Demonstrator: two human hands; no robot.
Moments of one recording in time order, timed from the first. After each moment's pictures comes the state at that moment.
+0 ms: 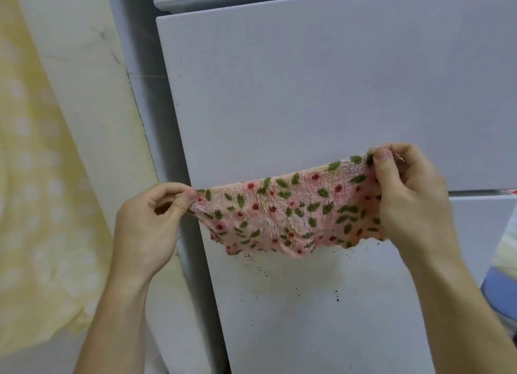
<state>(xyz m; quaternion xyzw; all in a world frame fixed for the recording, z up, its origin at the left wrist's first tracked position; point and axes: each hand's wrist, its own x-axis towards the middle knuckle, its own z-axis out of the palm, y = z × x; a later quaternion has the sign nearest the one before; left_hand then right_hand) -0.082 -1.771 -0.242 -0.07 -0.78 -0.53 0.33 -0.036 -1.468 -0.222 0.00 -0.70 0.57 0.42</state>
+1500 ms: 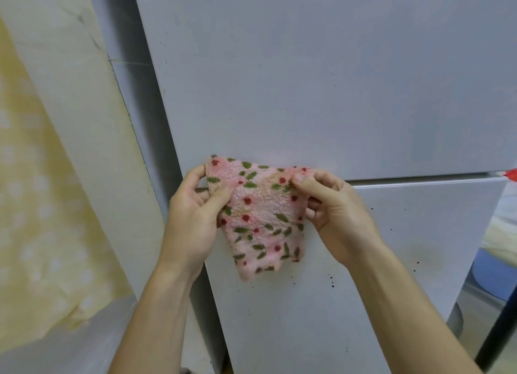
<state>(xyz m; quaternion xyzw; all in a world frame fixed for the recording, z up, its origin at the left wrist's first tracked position) -0.066 -1.705 -0.239 -0.16 -0.63 -0.75 0.14 -0.064 -1.508 -0.254 0.08 -0.52 0.84 0.09</state>
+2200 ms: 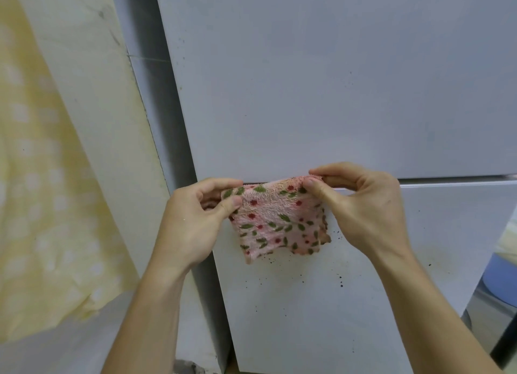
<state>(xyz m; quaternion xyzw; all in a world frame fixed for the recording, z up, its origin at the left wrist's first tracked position) -0.070 -1.735 -0.245 -0.13 -0.80 -0.55 0.20 -0.053 -1.499 -0.249 0.06 -0.77 0.53 0.36</state>
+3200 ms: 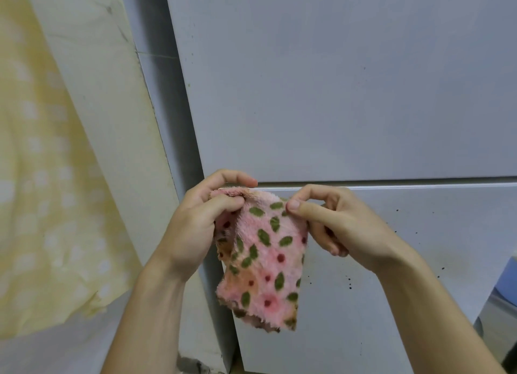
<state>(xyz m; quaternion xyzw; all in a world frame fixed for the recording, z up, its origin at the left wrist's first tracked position) -0.062 -1.741 -0.239 -0.21 -0.69 -0.69 0.05 -0.049 -1.512 -0.244 0.17 -0.77 0.61 0.01</state>
